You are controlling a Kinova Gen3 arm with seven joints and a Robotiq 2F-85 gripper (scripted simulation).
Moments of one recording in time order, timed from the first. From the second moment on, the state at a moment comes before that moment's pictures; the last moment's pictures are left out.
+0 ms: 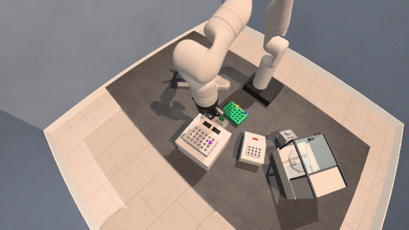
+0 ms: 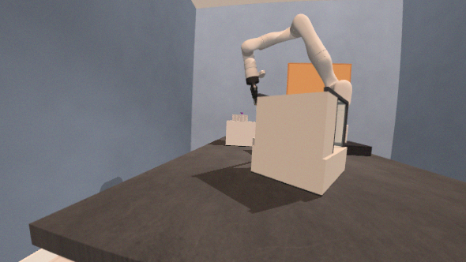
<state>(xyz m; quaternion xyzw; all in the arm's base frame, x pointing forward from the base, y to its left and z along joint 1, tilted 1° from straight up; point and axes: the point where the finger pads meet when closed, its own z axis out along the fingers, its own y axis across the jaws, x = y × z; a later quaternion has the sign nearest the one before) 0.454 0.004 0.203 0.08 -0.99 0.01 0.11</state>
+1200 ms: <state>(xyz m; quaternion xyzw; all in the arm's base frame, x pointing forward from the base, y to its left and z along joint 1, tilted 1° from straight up) 0.558 -0.003 0.202 0.08 -0.99 0.01 0.11</state>
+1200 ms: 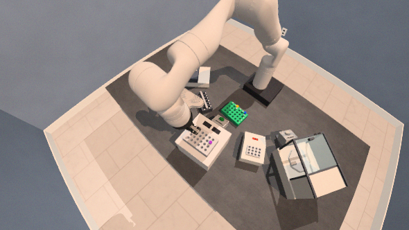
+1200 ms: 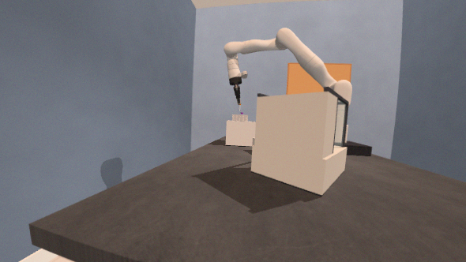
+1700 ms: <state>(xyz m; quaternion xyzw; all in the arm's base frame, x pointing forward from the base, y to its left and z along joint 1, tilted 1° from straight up) 0.561 -0.004 0.200 0.08 -0.99 0.01 0.11</state>
